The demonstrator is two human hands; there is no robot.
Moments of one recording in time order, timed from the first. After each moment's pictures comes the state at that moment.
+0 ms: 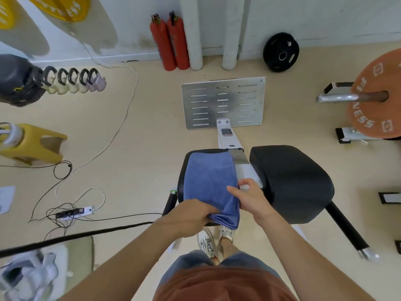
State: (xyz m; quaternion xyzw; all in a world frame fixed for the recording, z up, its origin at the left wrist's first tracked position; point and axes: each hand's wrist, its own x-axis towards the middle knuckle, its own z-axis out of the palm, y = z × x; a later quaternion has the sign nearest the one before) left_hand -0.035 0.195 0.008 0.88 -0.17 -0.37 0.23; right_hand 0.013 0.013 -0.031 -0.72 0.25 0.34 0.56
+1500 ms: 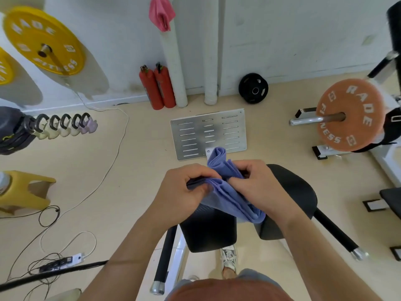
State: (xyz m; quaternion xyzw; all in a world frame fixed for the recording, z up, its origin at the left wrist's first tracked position) left_hand -0.006 0.204 0.162 0.85 -0.11 -0.04 0.51; right_hand 0.019 0.021 0.153 -0.80 -0.07 0.19 0.57
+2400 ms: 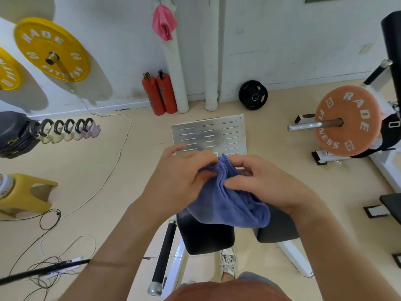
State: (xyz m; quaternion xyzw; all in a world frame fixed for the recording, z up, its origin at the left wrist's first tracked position) left_hand 0.003 0.201 0.189 0.94 -0.22 0.08 0.23; right_hand 0.016 0.005 0.202 -0.73 -0.19 0.29 0.59
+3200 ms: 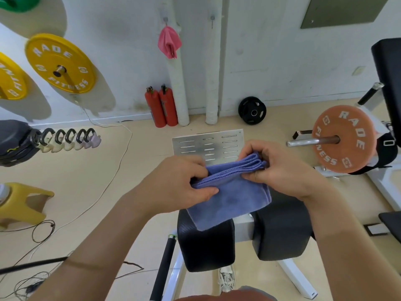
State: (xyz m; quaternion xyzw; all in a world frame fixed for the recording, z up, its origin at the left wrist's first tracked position) left_hand 0.024 0.218 0.218 0.94 -0.26 -0.01 0.24; right_hand 0.049 -0.010 0.231 -0.85 -0.20 0.15 0.47
